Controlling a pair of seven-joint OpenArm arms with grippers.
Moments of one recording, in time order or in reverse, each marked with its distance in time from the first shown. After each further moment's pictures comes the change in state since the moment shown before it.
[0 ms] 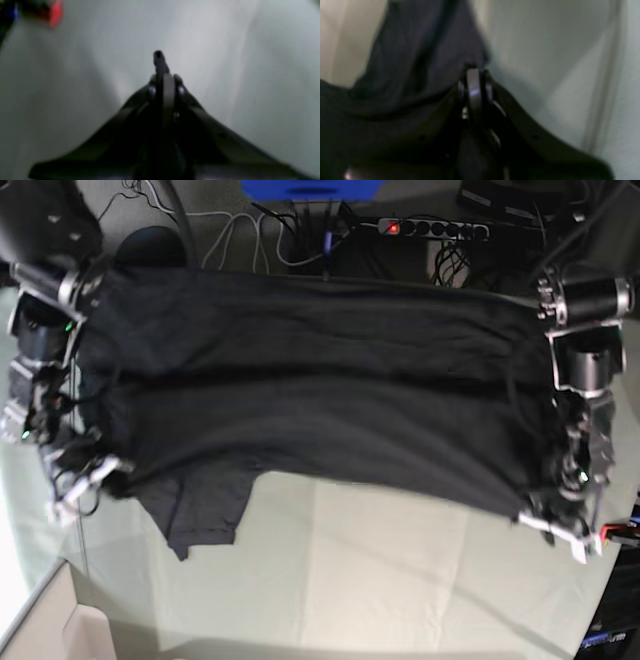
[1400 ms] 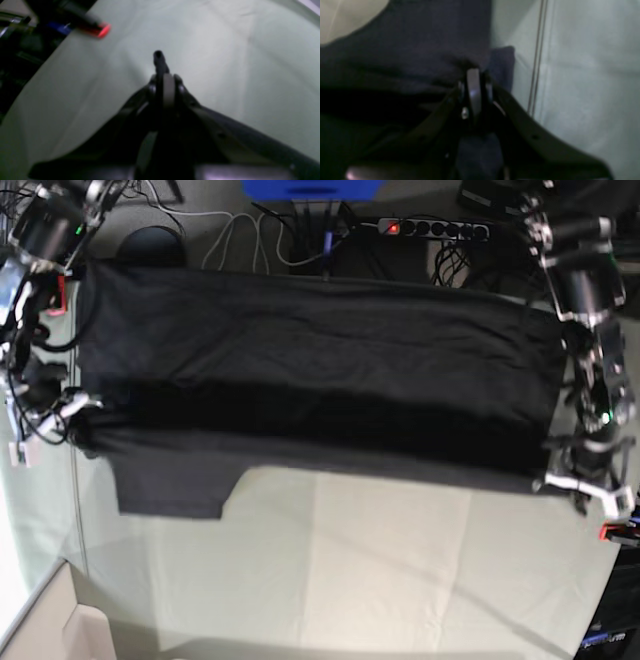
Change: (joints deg) left arm 18.2 2.0 -9.9 24.5 0.3 0.3 2.2; right arm -23.6 -5.1 8.8 38.5 11.0 0.3 -15.6
